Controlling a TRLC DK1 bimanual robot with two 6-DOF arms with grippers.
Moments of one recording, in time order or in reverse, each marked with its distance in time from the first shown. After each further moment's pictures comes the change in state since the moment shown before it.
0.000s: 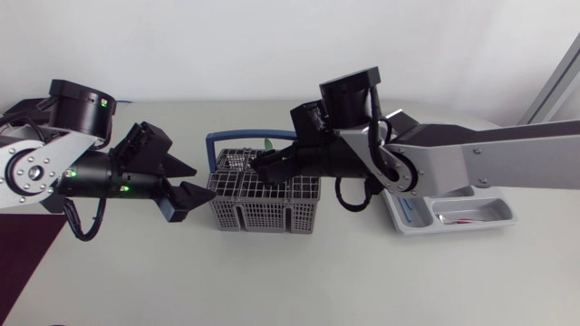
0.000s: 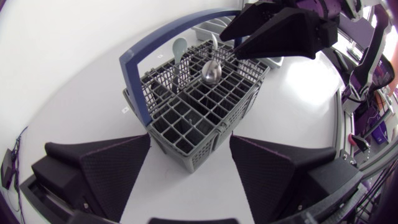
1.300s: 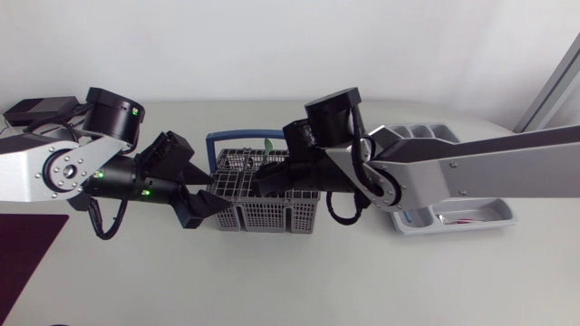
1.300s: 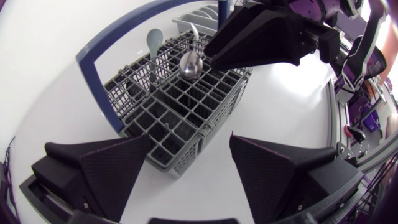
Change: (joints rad) left arm -0.055 0.103 0.023 0.018 0.031 0.029; right arm 0.045 0.048 -0.021 0.016 0.058 0.058
